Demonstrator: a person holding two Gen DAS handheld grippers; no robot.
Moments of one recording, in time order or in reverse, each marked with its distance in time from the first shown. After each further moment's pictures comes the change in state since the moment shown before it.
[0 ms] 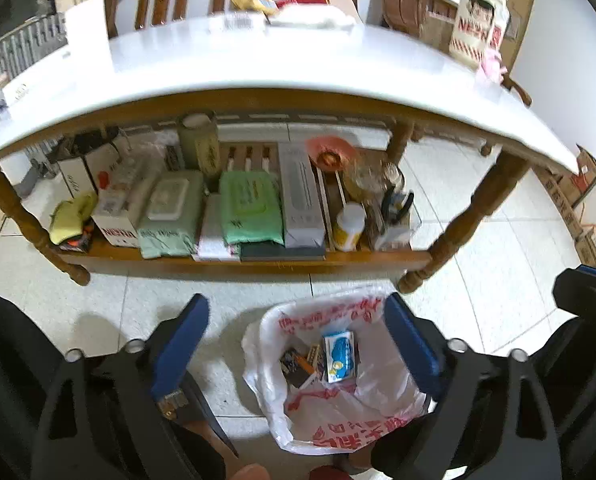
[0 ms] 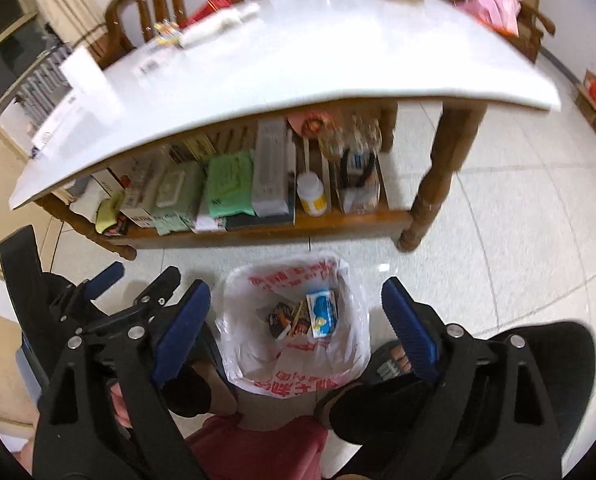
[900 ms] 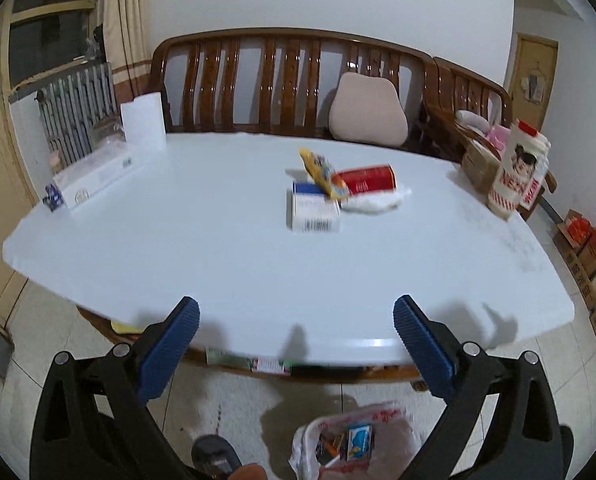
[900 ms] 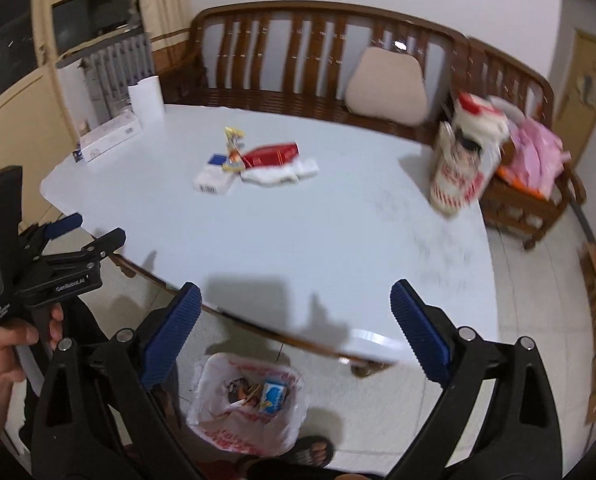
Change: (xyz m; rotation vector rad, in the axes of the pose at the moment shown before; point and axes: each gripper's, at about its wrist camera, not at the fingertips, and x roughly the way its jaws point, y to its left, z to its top) left arm -0.094 0.050 0.151 -0.079 -0.230 0.111; right arm -0.098 0.043 0.160 -0.404 -0.200 0.002
